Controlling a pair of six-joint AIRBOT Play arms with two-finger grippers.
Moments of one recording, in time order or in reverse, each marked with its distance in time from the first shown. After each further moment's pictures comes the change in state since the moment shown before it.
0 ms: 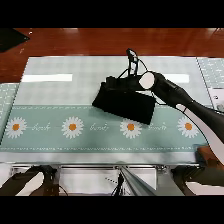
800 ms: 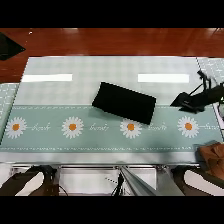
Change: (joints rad) left arm -0.010 -0.013 -0.020 0.207 -0.018 0.003; right arm -0.838 0.263 -0.313 -0.117 0.701 -0.325
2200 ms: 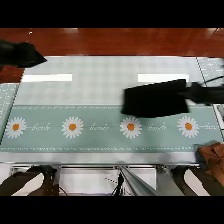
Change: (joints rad) left arm -0.114 -0.094 -0.116 0.011 0.078 -0.058; right arm -0.088 0.372 0.014 0.099 -0.019 0.051
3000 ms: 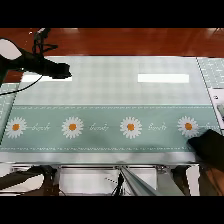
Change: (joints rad) left arm -0.066 -0.245 -0.125 0.000 0.222 0.110; right arm -0.693 0.178 0.202 -0.908 0.549 0.140
